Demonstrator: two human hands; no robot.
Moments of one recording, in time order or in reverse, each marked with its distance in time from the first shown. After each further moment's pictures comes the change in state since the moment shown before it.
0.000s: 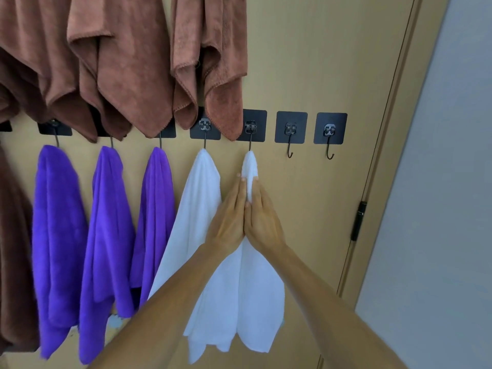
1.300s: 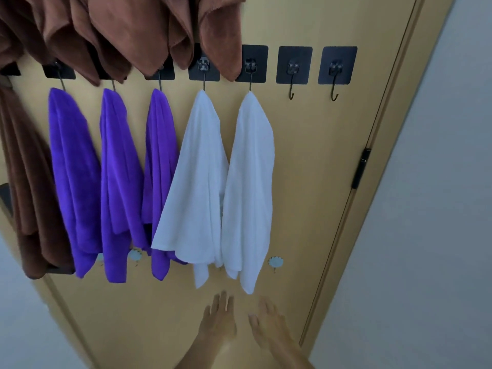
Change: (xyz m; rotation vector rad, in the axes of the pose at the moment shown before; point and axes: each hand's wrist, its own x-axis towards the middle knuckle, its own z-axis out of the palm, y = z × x) left_hand -0.293 -0.015 0.117 0.447 -0.987 -0.542; right_hand -0.301 0.079 0.058 -0.282 -0.938 0.598
